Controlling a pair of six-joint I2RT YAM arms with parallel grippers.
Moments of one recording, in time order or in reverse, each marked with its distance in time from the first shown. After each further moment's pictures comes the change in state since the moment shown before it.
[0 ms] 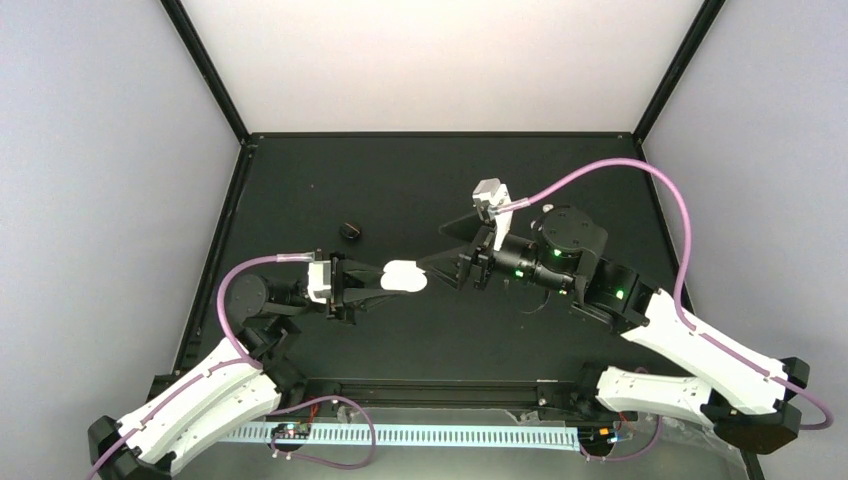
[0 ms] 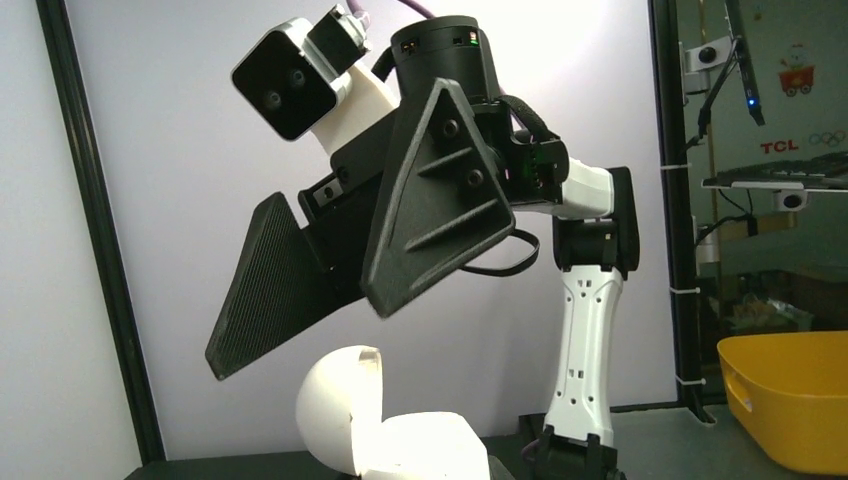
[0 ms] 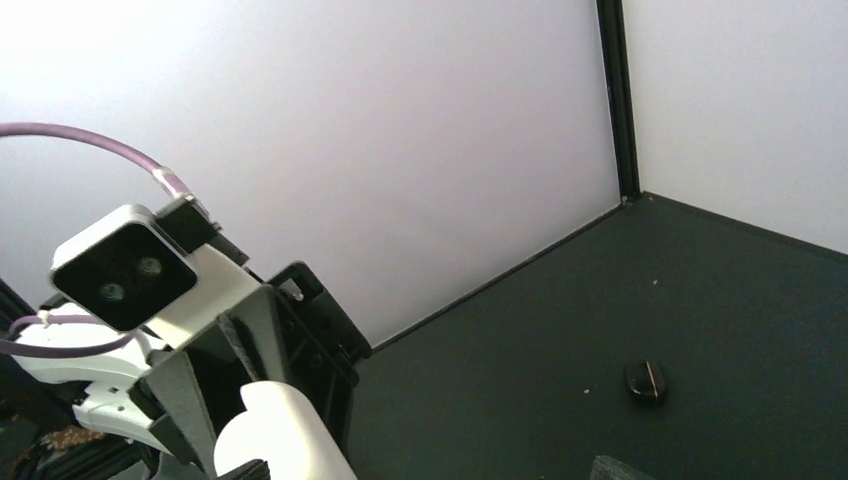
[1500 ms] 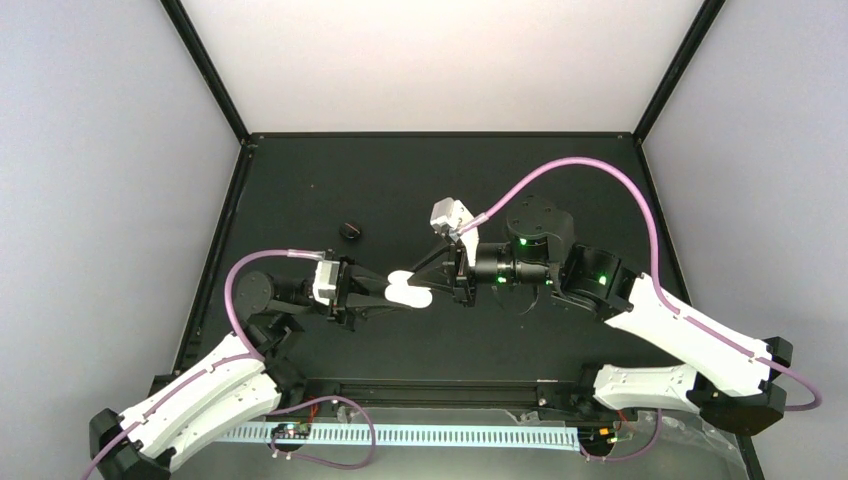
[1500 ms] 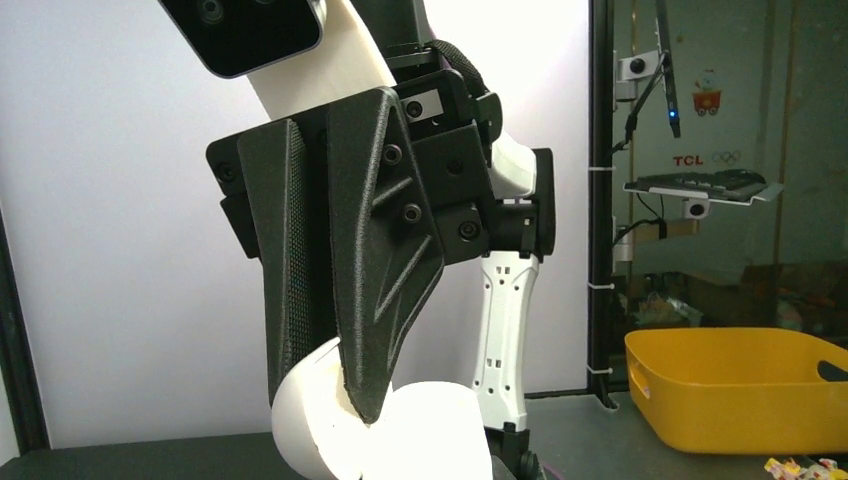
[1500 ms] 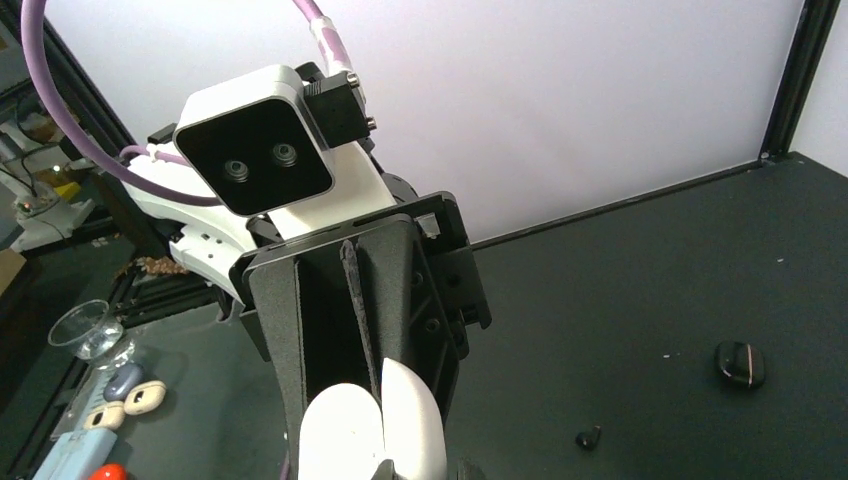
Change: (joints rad) left arm -0.011 0.034 0.003 0.015 0.100 -0.108; right arm 0.050 0.124 0.150 -0.181 -0.224 -0.167
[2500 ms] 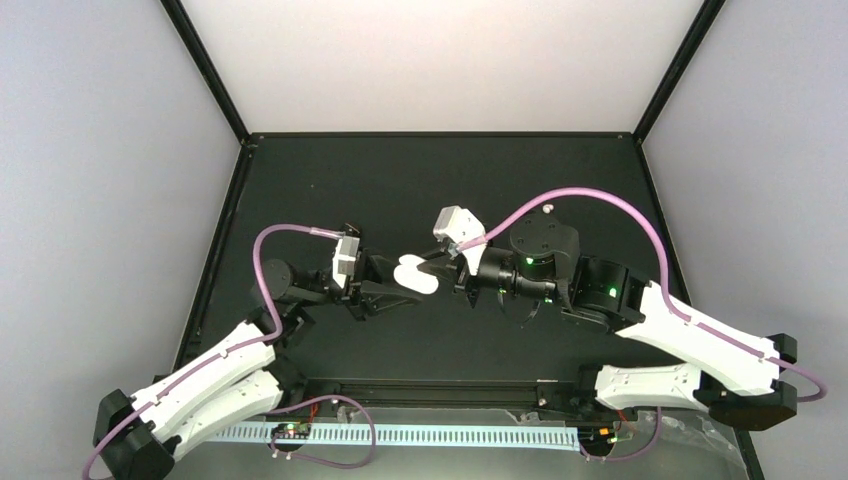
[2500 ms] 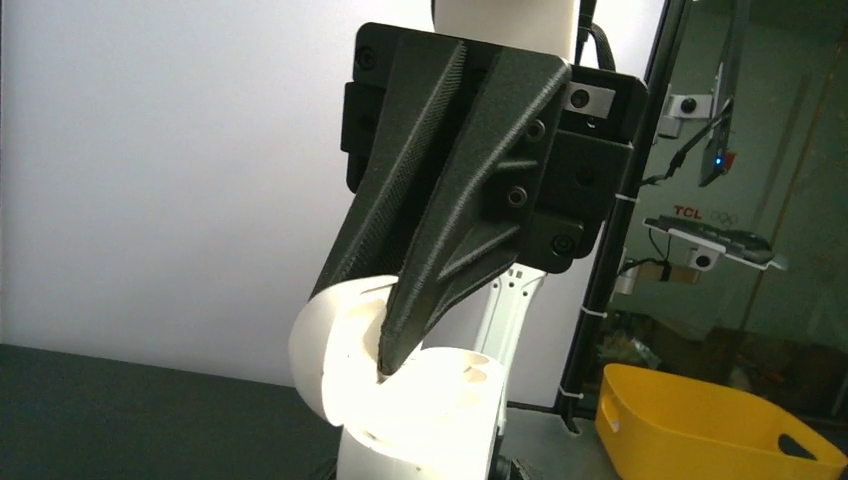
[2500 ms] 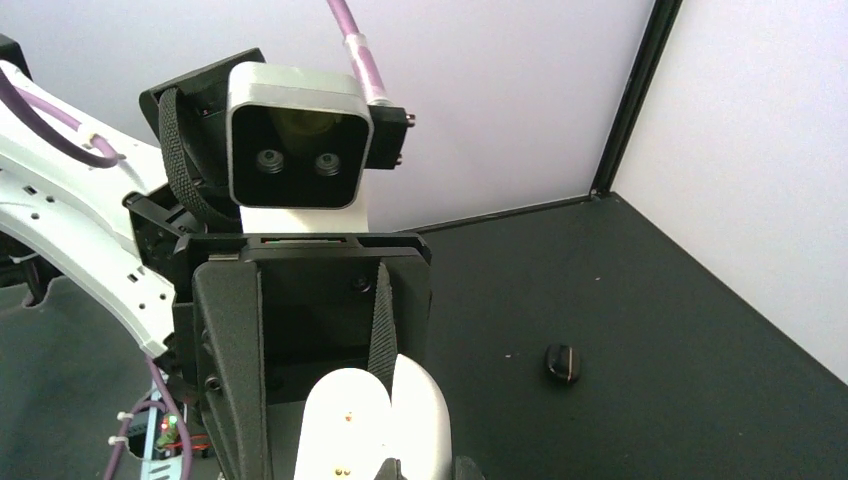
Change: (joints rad) left arm -0.001 0.101 0.006 0.021 -0.050 -0.169; right arm 0.099 -0.034 0.000 -0.038 0.336 -0.196
